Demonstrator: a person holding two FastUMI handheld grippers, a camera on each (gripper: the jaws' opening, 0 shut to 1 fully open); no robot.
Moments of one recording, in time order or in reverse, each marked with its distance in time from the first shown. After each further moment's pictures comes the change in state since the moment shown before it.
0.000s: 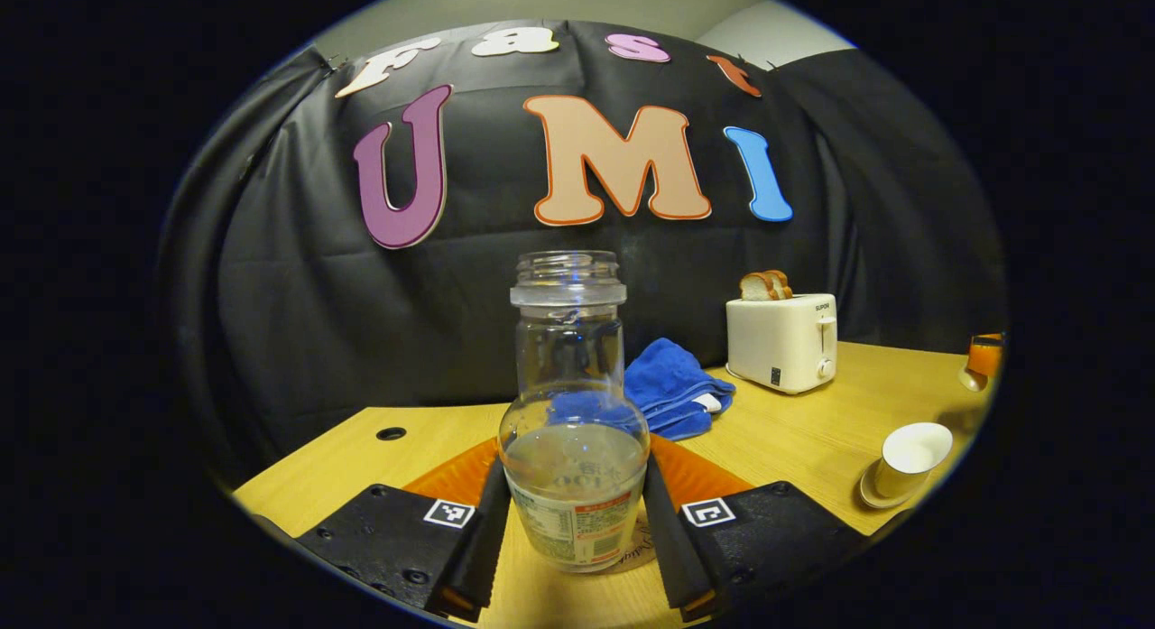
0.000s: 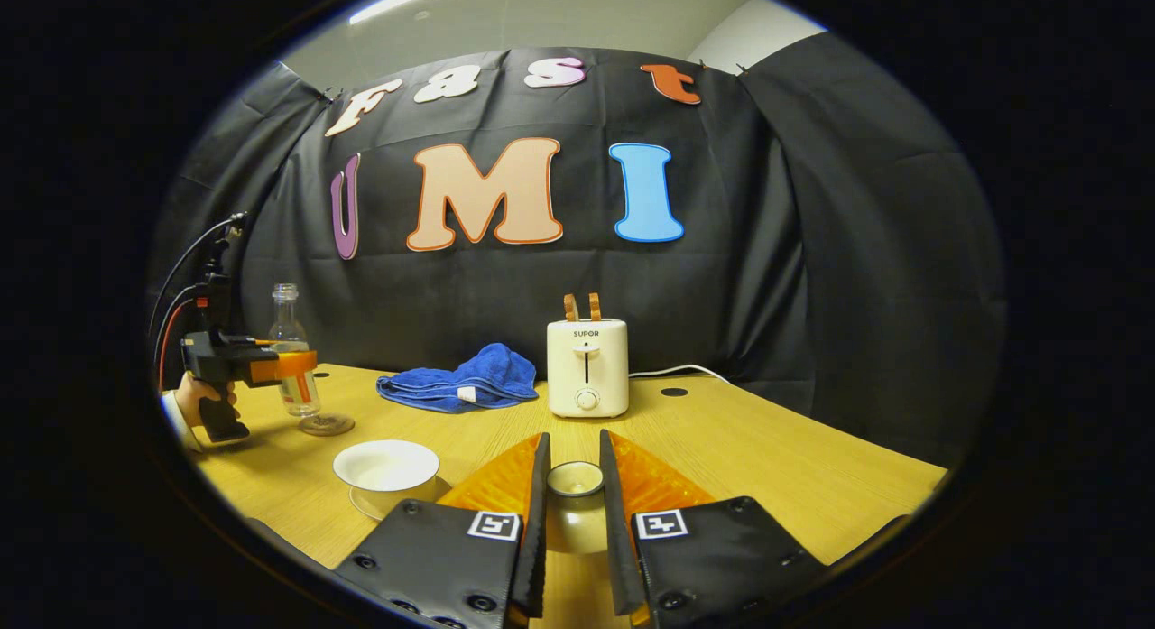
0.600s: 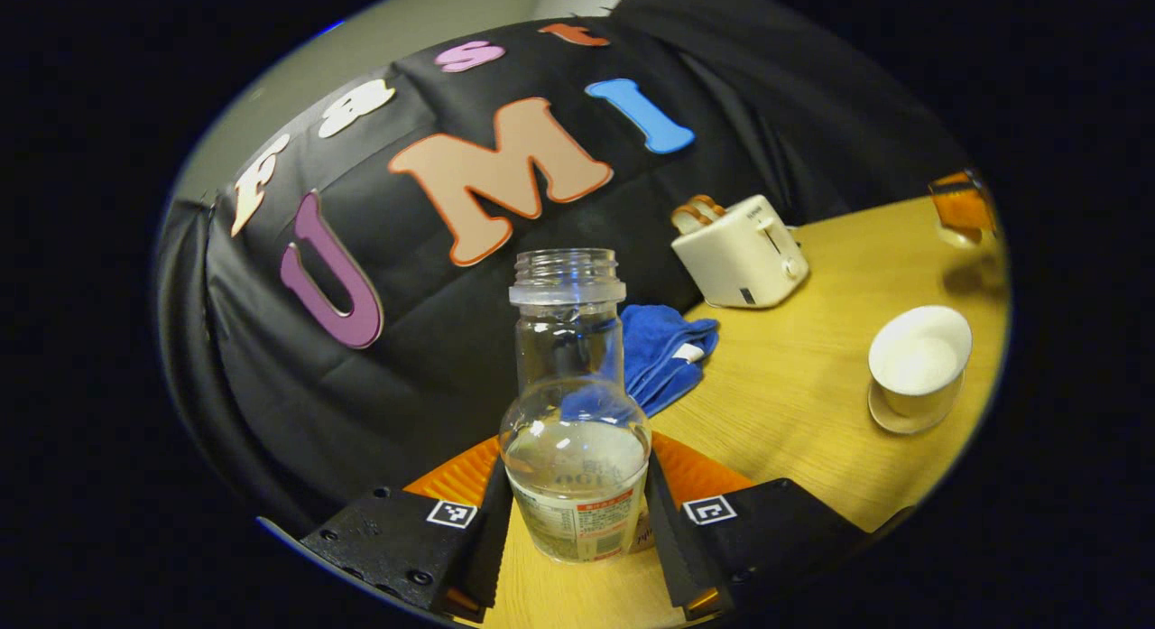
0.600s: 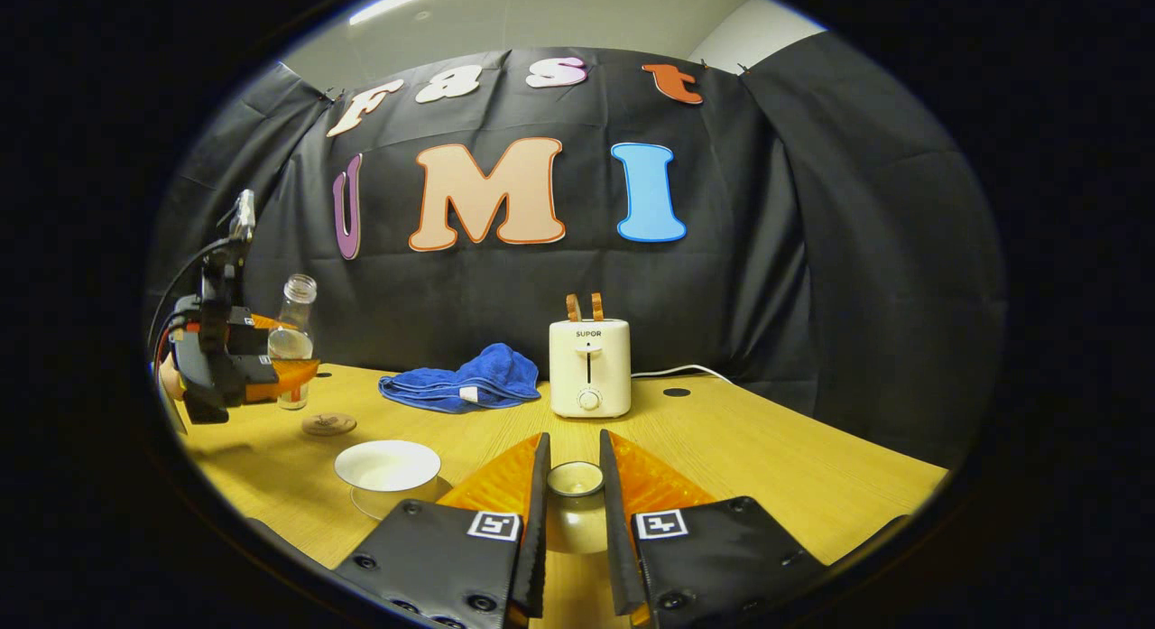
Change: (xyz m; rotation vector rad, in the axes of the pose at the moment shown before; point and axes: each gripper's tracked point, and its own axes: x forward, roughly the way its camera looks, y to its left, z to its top) left arm -0.023 -0.024 0.023 0.423 0.037 0.018; right arm 0.001 0.001 0.000 0.000 0.001 0.007
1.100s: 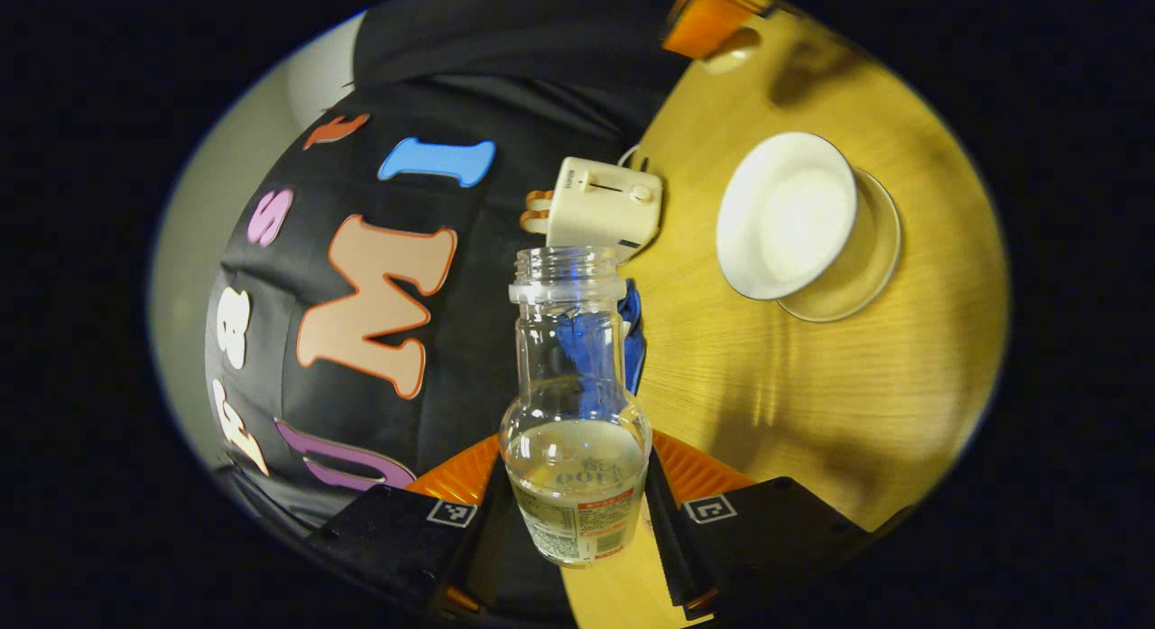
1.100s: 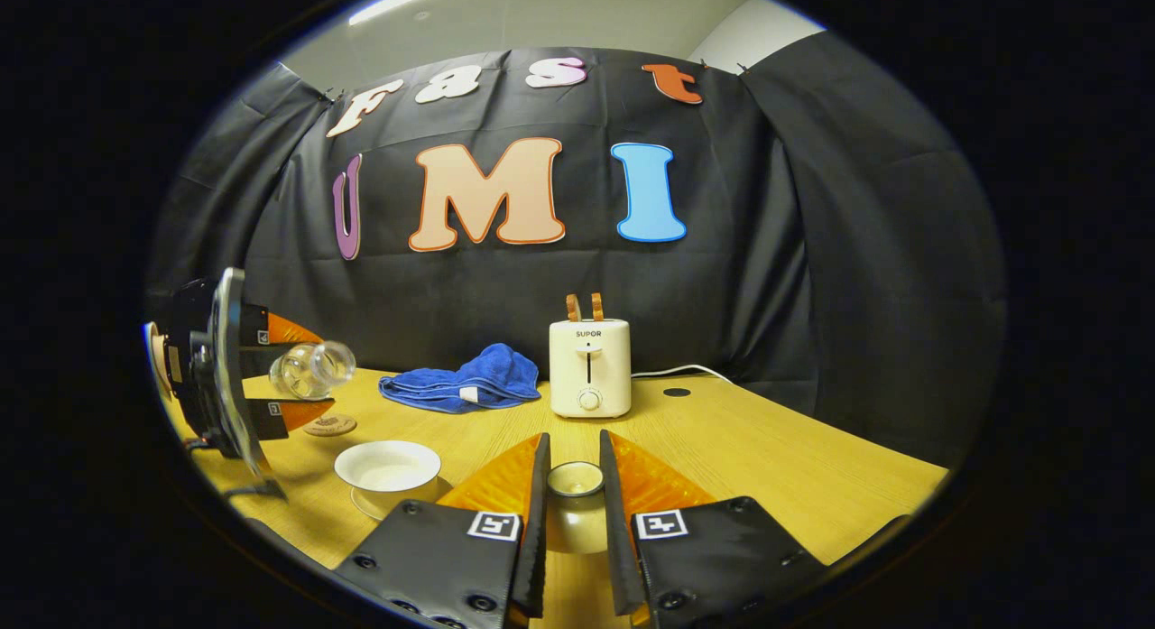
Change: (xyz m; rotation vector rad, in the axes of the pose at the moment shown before) left arm -0.010 -0.071 0.009 0.725 0.004 -0.129; right arm 0.000 0.000 0.000 0.001 0.000 0.002
